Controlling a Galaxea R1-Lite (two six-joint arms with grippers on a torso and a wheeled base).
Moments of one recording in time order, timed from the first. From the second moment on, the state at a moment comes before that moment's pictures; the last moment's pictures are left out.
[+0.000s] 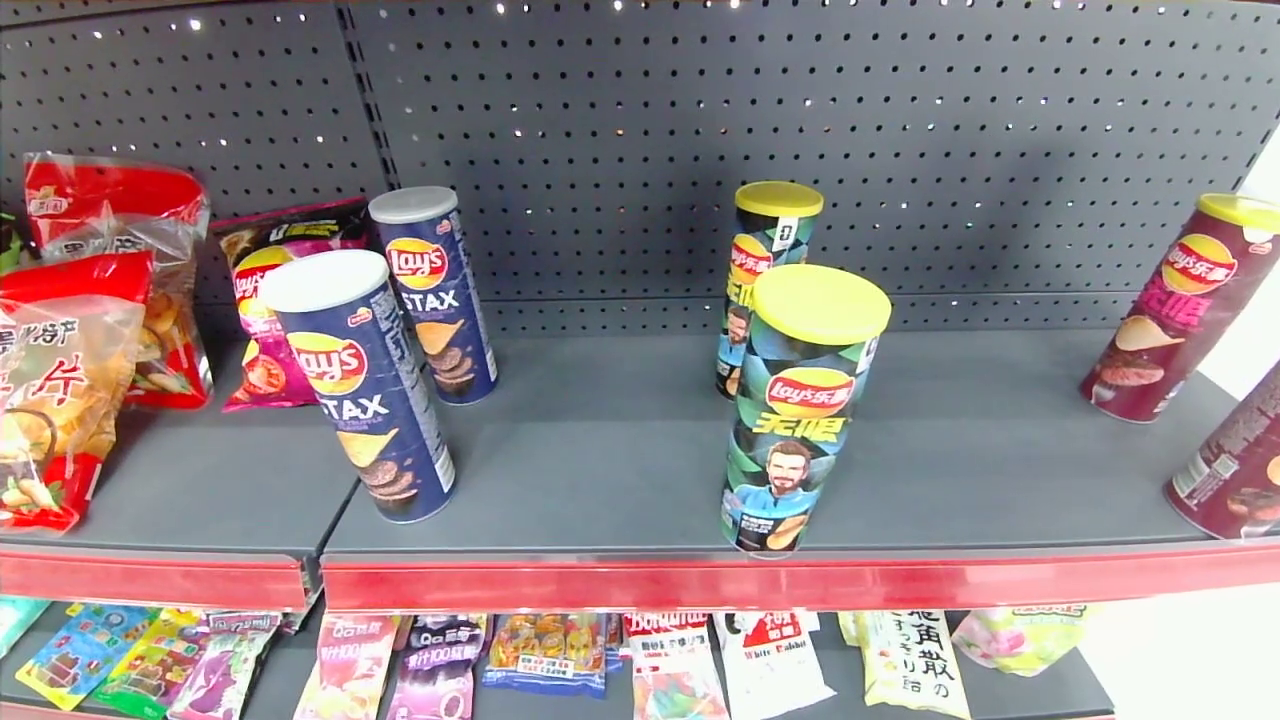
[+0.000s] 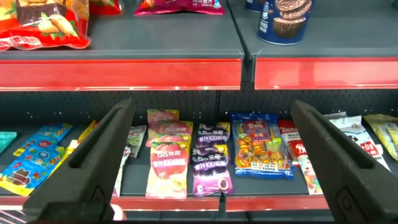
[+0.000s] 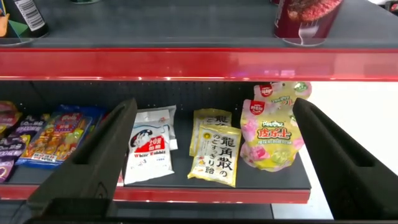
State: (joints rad) left arm 0.00 0.00 0.00 0.00 -0.01 0.00; right arm 0.00 0.00 0.00 0.00 0.02 -0.01
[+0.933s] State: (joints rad) left arm 0.00 0.00 0.00 0.00 -0.01 0.00; right arm 0.00 0.00 0.00 0.00 0.02 -0.01
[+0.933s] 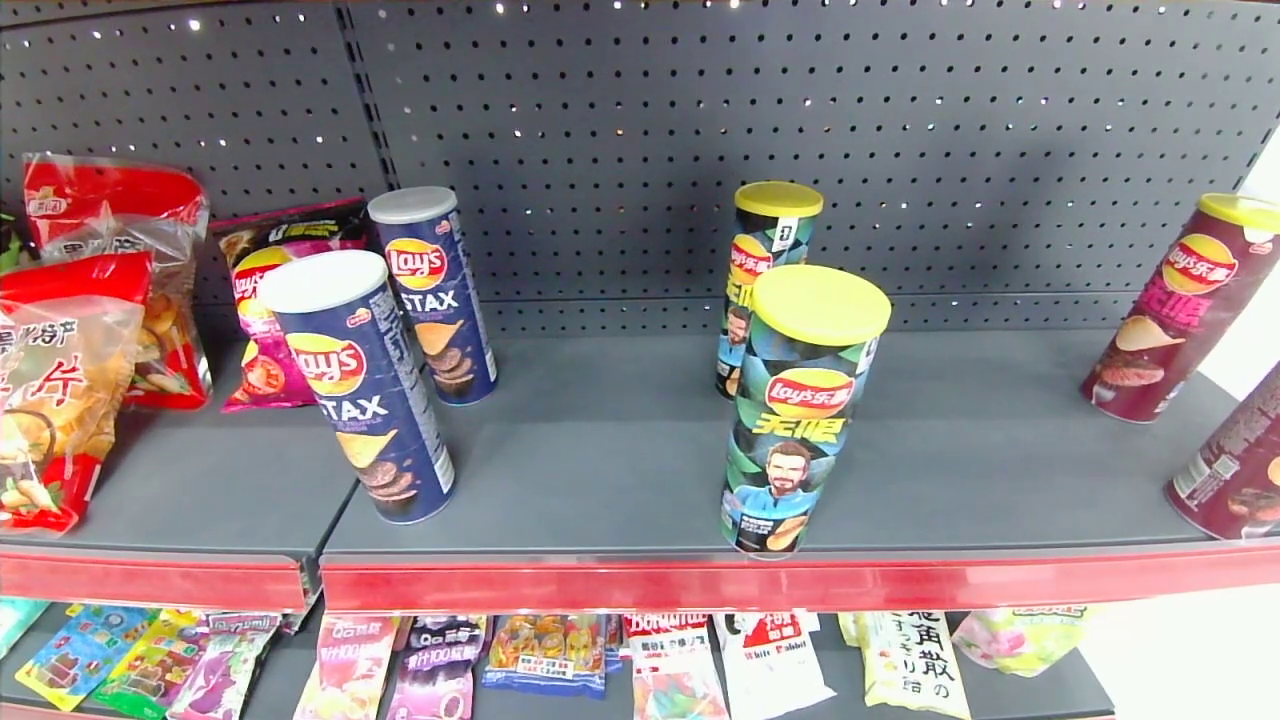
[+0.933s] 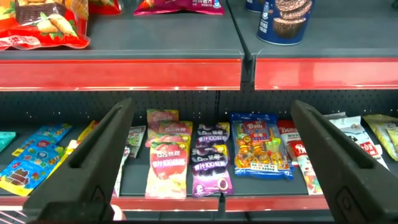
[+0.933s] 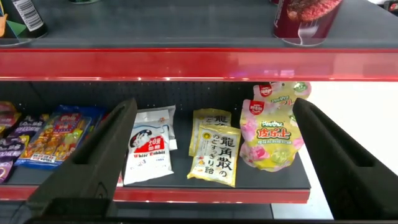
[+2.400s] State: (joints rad) left arm 0.00 0.00 0.00 0.00 -0.01 0.00; right arm 0.00 0.00 0.00 0.00 0.02 -0.01
